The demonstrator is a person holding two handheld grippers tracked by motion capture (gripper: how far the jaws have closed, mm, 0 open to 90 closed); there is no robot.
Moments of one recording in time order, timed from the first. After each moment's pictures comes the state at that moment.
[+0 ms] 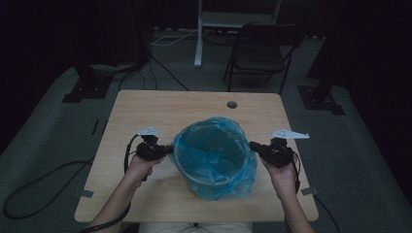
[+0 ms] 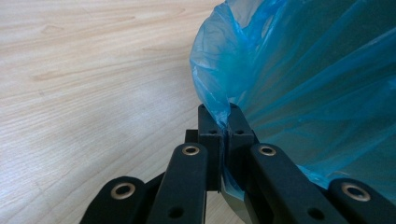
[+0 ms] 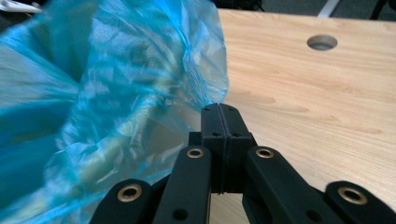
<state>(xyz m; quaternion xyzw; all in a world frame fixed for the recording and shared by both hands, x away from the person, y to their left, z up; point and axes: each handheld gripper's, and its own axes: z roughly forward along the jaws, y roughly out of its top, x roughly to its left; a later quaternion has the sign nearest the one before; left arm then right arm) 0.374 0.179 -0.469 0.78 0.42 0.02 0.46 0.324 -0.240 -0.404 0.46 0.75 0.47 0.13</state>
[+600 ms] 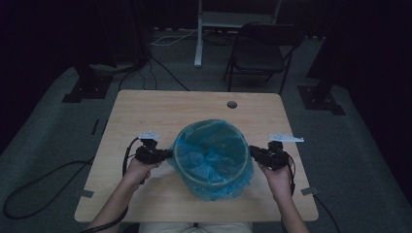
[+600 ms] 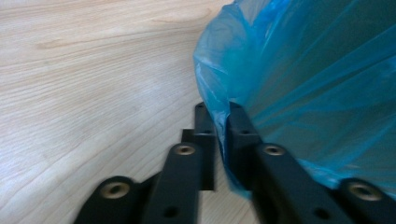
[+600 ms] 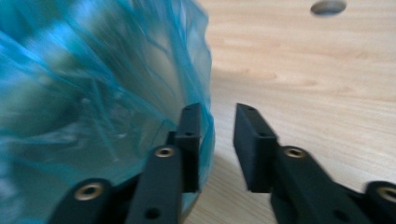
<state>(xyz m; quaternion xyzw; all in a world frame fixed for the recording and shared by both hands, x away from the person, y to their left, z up) 0.370 0.191 -0.485 0.79 0.43 0.01 0.44 0.331 -0.245 -0.435 0.49 0.73 0.47 0.09</state>
